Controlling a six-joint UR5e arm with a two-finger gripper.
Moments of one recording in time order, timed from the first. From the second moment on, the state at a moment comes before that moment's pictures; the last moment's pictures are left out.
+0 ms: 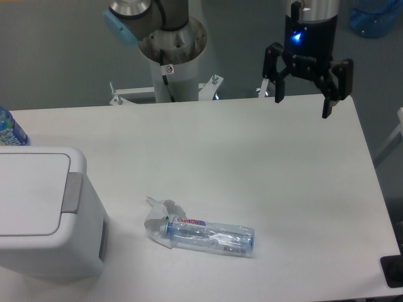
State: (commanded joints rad) arm 2.74 -1.64 -1.43 -1.27 1.37 1.40
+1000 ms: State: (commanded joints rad) arm 2.60 -1.66 -1.43 -1.16 1.36 1.01
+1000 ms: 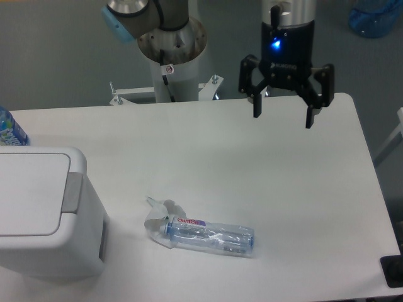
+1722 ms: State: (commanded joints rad) arm 2.39 -1.72 -1.47 -0.95 1.34 0.48
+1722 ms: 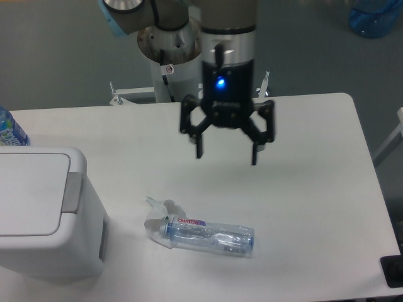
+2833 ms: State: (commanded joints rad) arm 2.22 -1.79 -1.48 -0.88 1.26 0.23
